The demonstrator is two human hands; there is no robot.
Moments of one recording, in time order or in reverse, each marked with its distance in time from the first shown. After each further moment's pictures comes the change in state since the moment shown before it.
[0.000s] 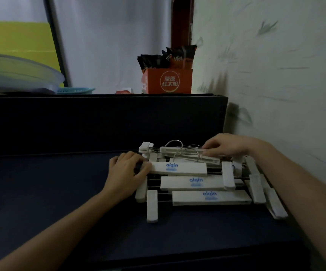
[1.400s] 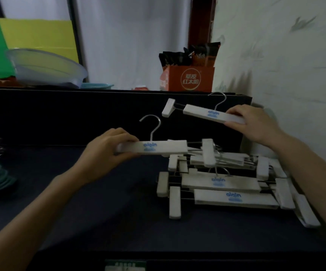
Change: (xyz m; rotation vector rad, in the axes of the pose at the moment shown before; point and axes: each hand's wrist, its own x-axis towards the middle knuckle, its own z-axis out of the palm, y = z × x) left_hand 0.000 -0.049 -0.090 0.032 0.024 0.287; right_hand 0.012 -0.007 -0.017 -0.160 0.735 -0.101
